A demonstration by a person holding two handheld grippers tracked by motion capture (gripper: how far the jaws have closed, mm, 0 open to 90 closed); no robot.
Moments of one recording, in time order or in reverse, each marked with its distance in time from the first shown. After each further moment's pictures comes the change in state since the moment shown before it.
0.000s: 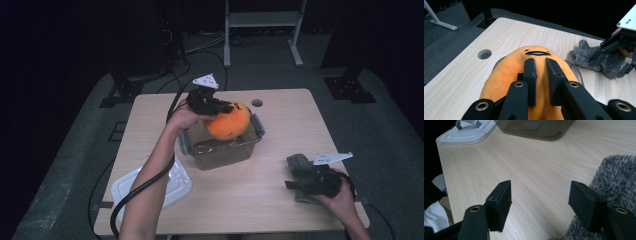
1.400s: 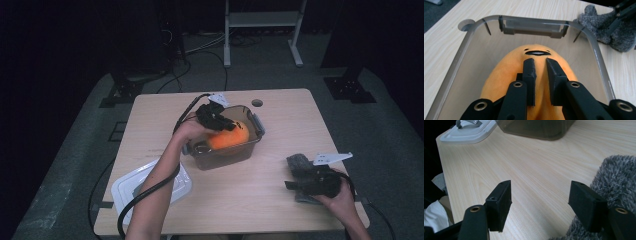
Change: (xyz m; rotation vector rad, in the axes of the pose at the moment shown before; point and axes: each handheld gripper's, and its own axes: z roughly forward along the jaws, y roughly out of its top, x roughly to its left) left arm -0.003 -0.034 0.046 0.191 -0.037 0.002; right arm 0.001 0.000 0.000 0.003 0.000 -0.006
